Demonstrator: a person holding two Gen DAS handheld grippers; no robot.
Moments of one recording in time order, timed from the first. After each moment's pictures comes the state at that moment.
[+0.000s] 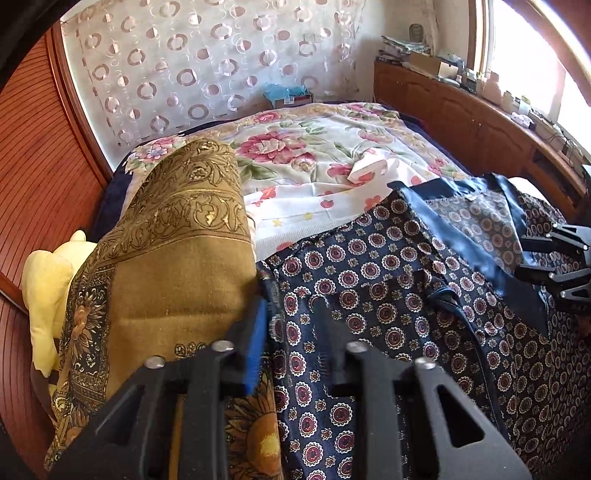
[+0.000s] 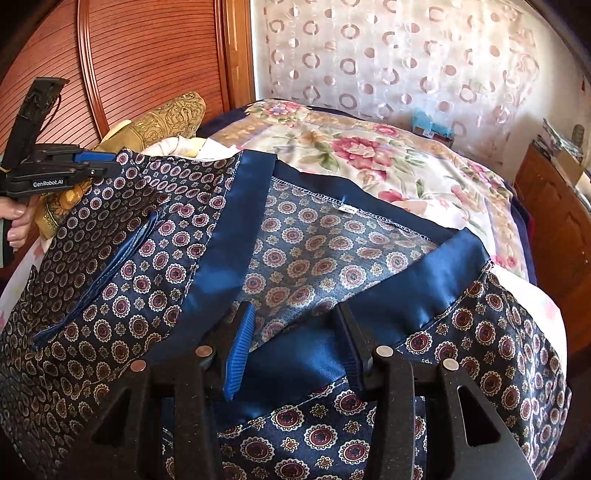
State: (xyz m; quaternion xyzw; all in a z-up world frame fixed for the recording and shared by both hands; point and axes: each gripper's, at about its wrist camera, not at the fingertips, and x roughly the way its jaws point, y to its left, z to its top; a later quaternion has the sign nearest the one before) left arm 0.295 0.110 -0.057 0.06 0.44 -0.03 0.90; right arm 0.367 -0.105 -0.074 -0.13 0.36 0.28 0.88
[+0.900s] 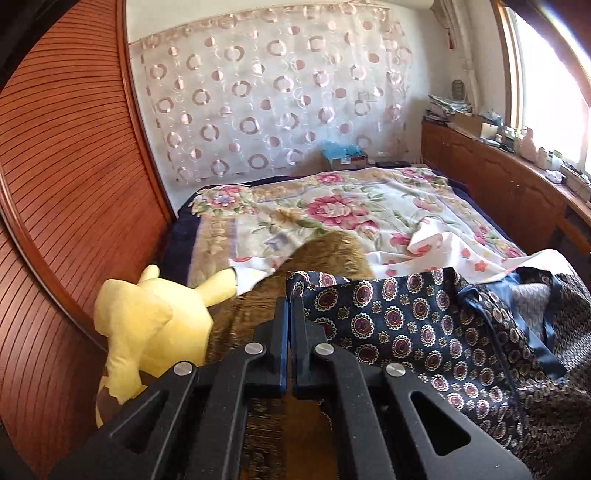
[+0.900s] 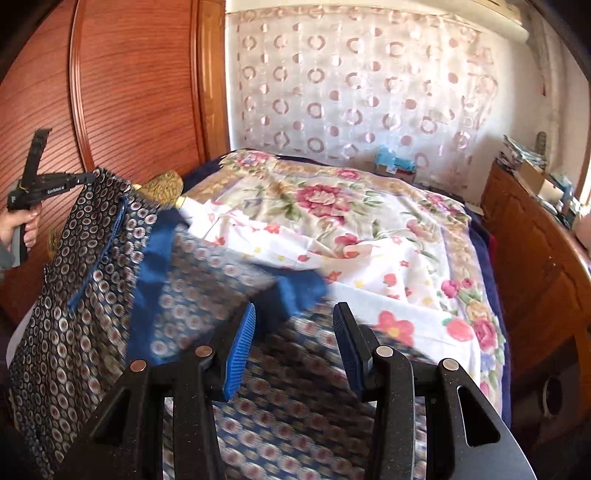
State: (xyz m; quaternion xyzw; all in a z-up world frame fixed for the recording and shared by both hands) left arm 0.267 0.206 0.017 0.04 0.33 0.06 0.94; right arm 0.299 -0.212 0.021 -0.09 0.29 0.23 0.92
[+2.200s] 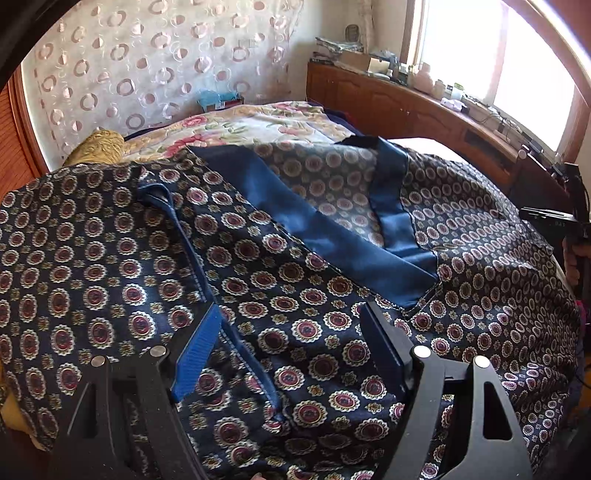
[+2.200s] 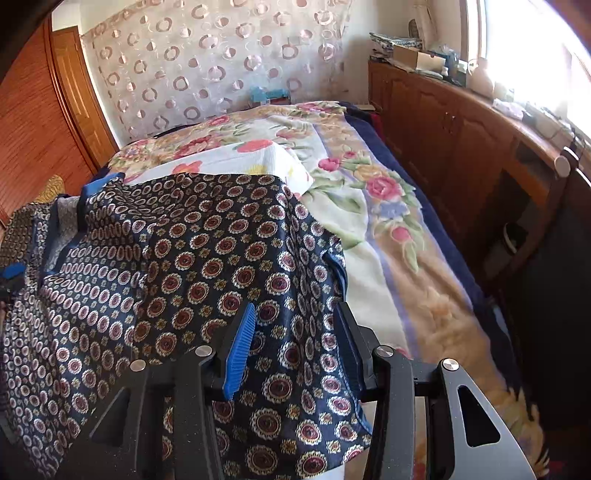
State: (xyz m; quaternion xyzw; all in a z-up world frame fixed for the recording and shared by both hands) left arm 0.214 0.037 -0.074 0.04 0.43 -0.16 0.89; right arm 0.213 -0.330 -0.014 0.05 0.40 0.05 0.91
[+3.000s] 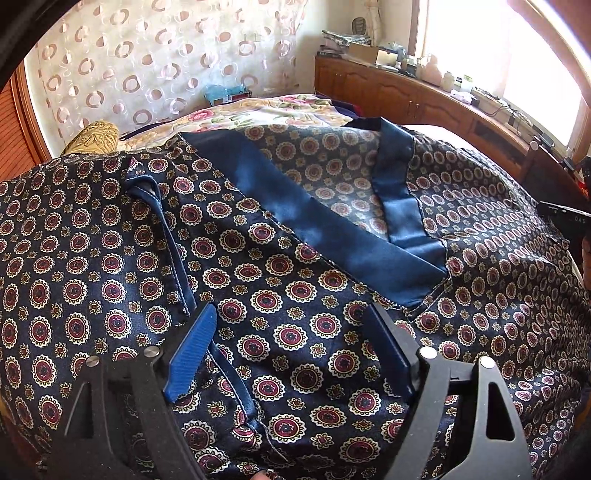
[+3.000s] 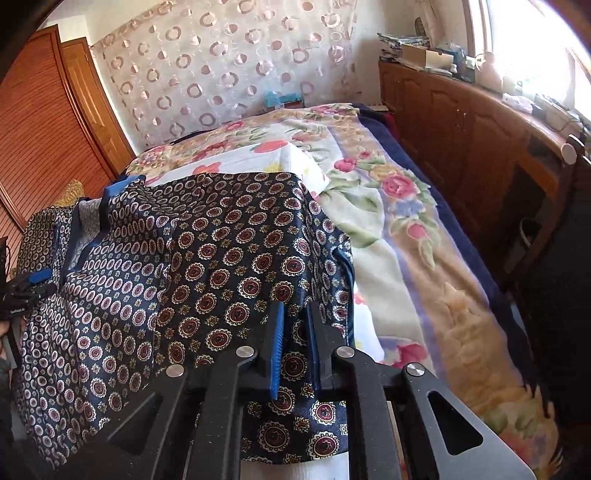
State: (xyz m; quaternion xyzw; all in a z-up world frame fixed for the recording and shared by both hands) left arm 0.213 0.017 -0.091 0.06 0.43 -0.13 0.89; right arm 0.193 -0.359 -0.021 0.07 0.39 0.08 0.92
